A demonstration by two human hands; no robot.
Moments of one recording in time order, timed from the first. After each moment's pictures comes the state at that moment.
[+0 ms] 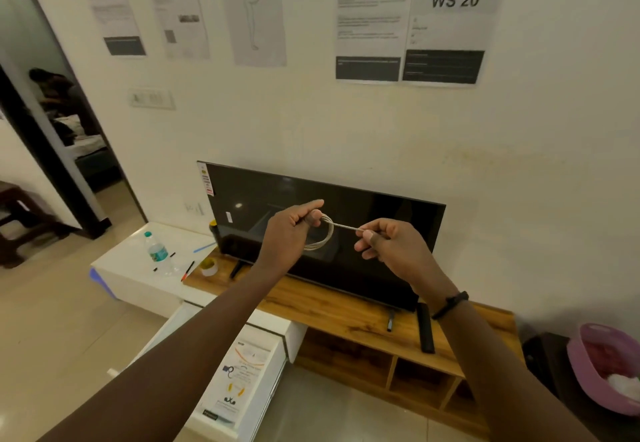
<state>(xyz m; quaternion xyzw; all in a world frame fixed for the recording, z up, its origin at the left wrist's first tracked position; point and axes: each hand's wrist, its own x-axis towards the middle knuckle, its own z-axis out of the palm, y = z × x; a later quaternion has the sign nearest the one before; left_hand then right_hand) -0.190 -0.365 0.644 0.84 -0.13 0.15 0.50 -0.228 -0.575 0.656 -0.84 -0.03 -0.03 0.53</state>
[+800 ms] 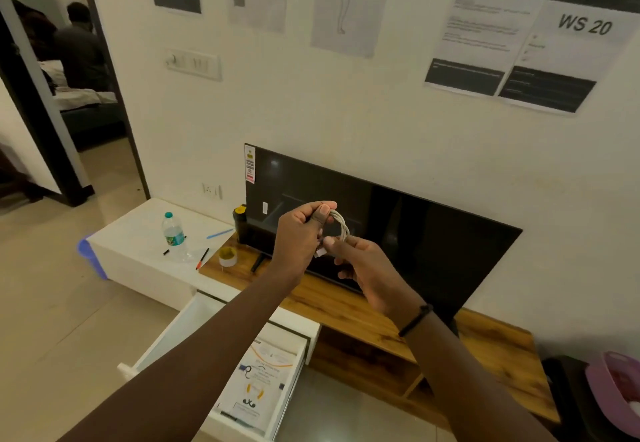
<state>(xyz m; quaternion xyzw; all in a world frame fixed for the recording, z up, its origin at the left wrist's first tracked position) -0.145 -0.137 0.618 0.67 -0.03 0.09 0.74 -0.176 -0.280 0.618 -0.71 0.01 0.12 0.69</state>
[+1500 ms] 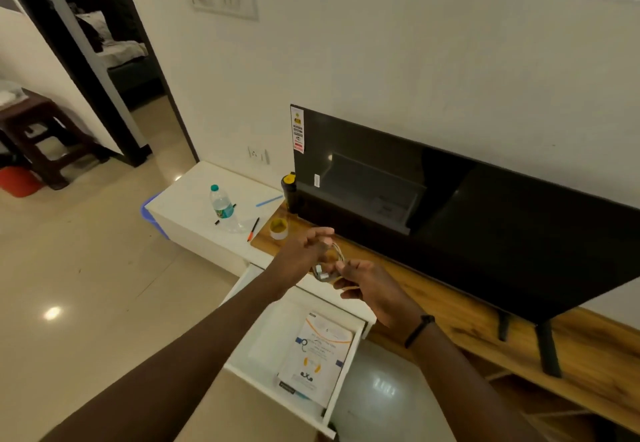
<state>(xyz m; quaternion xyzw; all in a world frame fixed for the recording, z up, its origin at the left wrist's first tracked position) -0.014 -0.012 0.495 0.78 0.05 -0.13 0.61 -0.029 -0.195 0.483 -0.69 0.03 0.28 0.66</state>
